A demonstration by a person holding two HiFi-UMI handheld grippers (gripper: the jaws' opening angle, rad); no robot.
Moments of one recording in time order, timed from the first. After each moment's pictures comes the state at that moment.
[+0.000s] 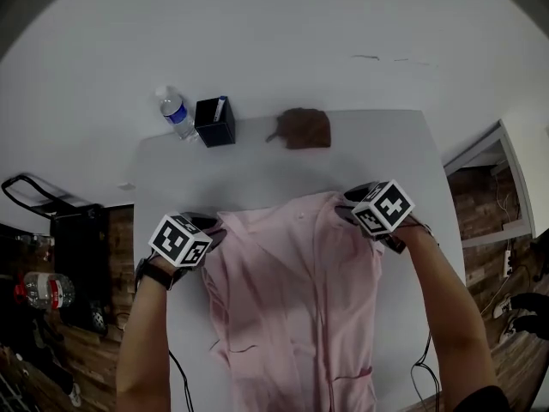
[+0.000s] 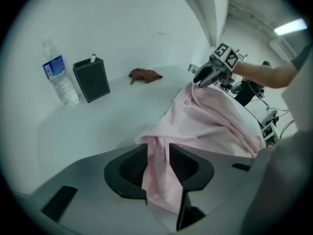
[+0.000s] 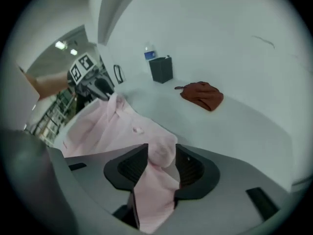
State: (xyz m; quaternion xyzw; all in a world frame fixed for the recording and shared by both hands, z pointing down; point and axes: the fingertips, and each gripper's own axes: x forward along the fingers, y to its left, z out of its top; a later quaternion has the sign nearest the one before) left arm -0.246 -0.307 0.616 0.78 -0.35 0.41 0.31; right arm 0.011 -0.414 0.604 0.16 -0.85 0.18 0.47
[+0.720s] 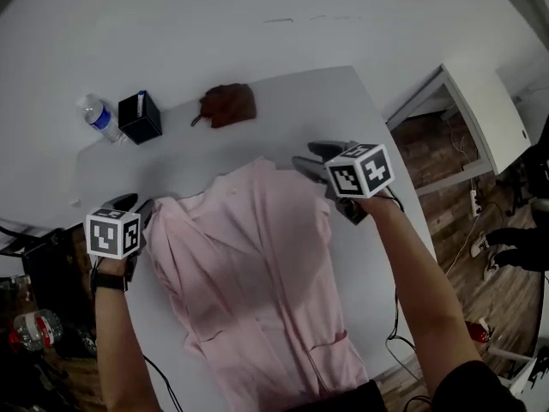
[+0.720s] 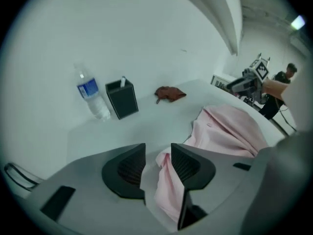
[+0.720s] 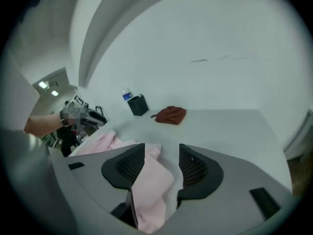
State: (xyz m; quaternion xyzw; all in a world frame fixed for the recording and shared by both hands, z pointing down) left arm -0.285 -0.354 0.574 0.73 -0.50 0.37 0.28; right arm 0.064 -0.437 0.545 0.32 -0.87 0.25 0.28
